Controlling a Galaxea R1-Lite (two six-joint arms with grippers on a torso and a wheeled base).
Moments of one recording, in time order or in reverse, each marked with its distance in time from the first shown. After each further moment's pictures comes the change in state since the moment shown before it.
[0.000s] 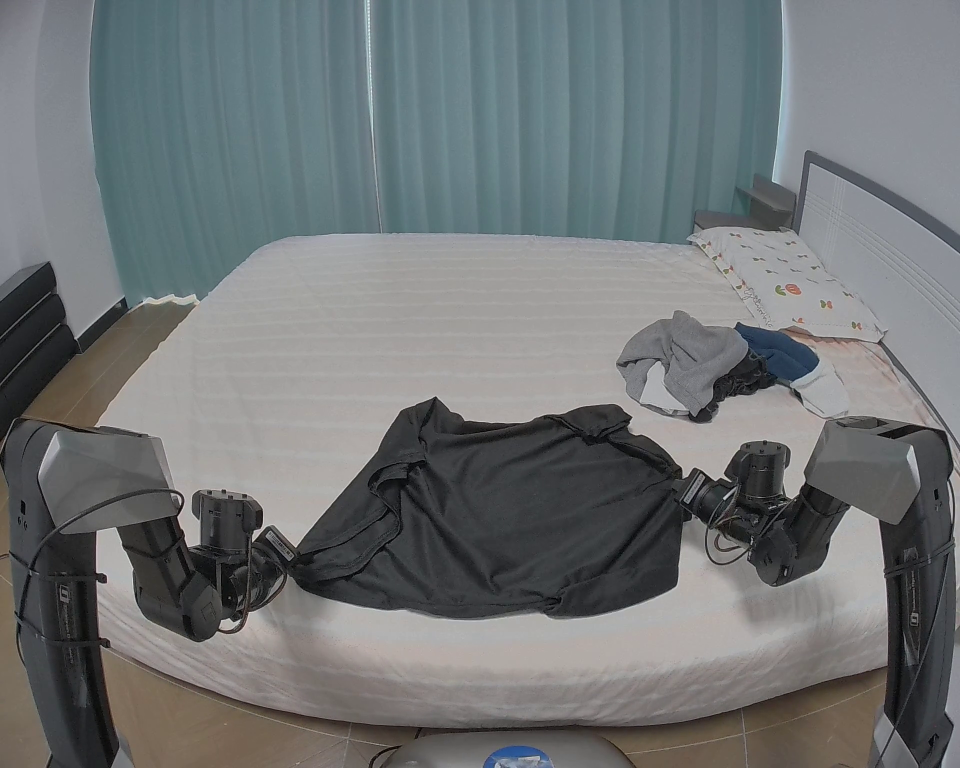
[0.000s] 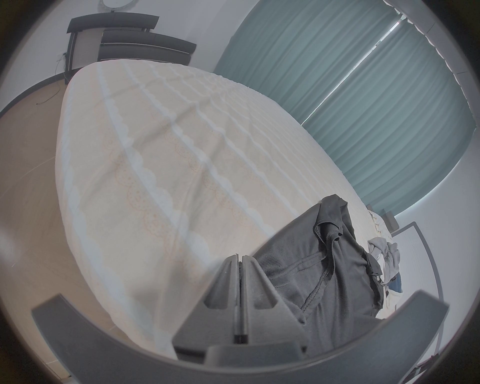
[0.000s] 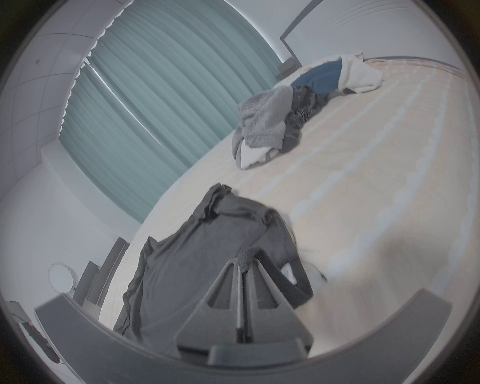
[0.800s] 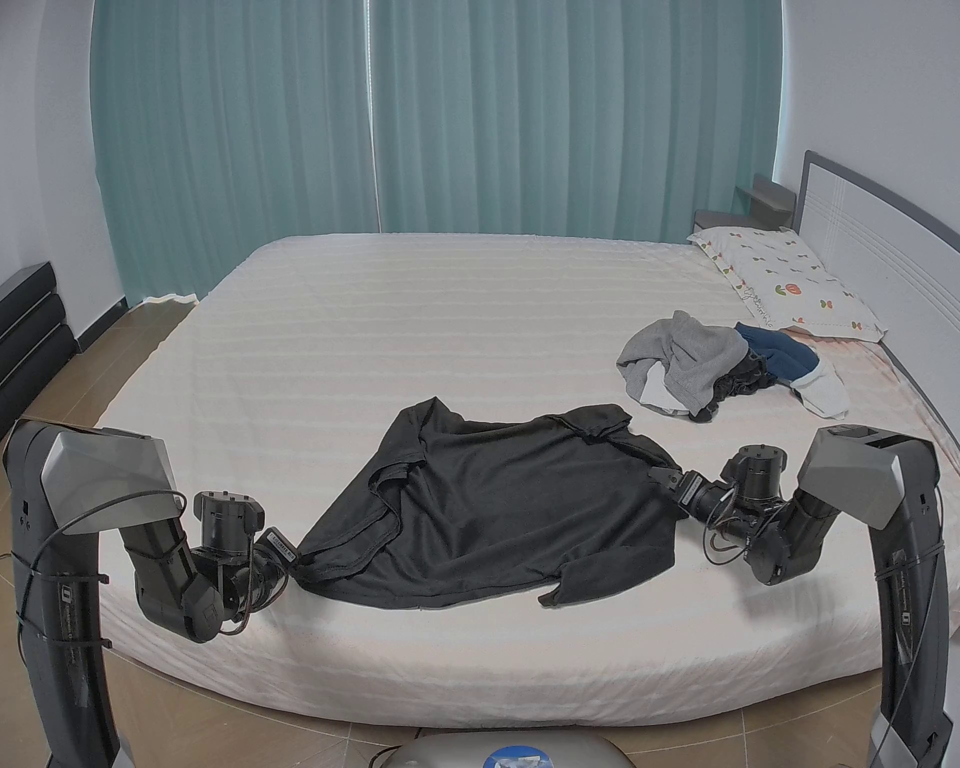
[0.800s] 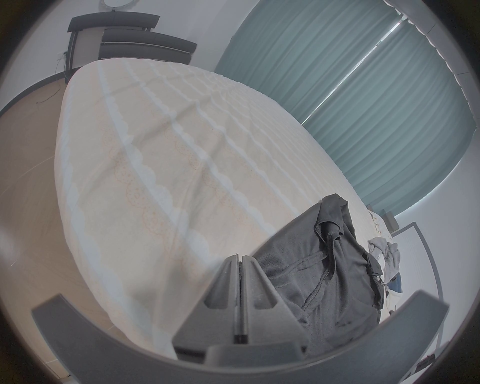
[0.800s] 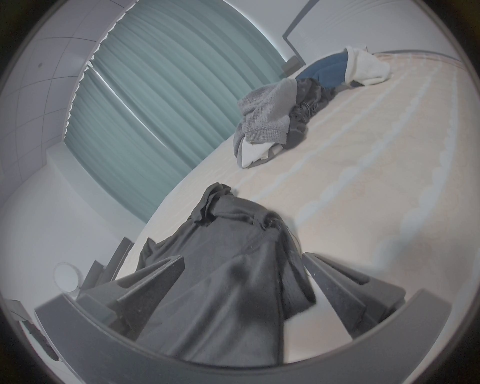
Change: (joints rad) left arm -0.003 0.009 -0.001 -0.007 0.001 -0.005; right arm -0.032 0.082 -0.096 -0.004 0.064 0.001
